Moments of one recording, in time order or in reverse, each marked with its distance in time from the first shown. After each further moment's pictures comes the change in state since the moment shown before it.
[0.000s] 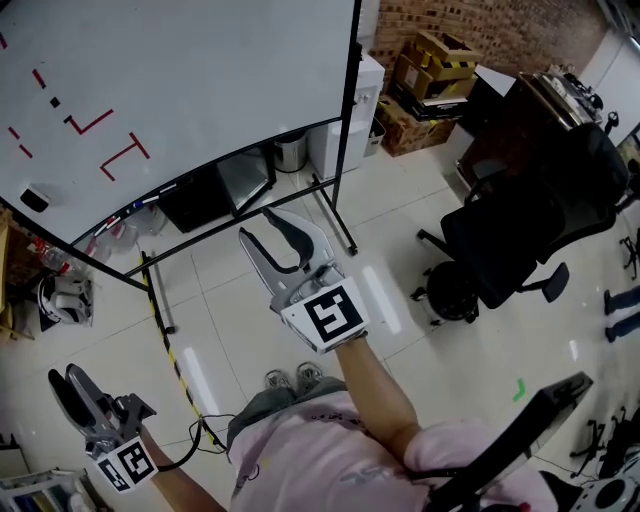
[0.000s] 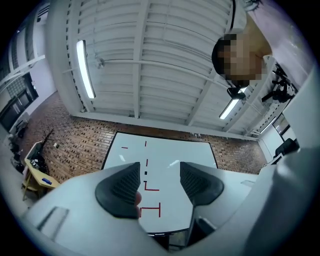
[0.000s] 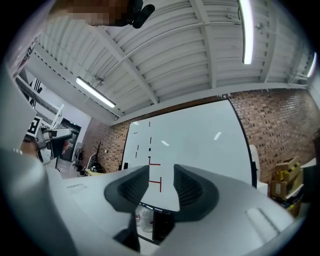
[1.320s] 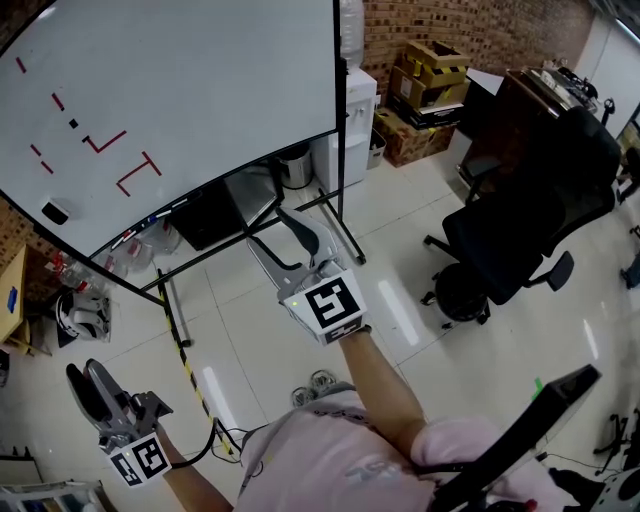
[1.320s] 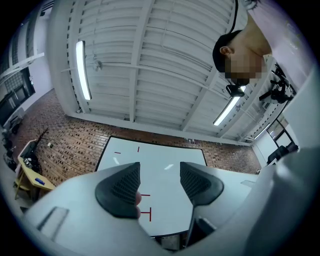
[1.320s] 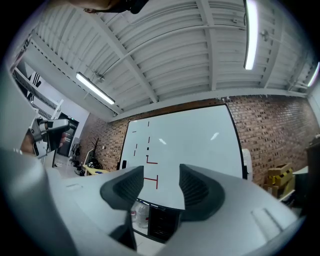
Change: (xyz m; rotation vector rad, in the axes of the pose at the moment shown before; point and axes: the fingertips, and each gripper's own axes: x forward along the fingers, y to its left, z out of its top) left arm -0.031 -0.033 0.039 -0.019 -0.041 -0.058; right arm -0.040 0.002 0.015 -0.024 0.041 -0.030
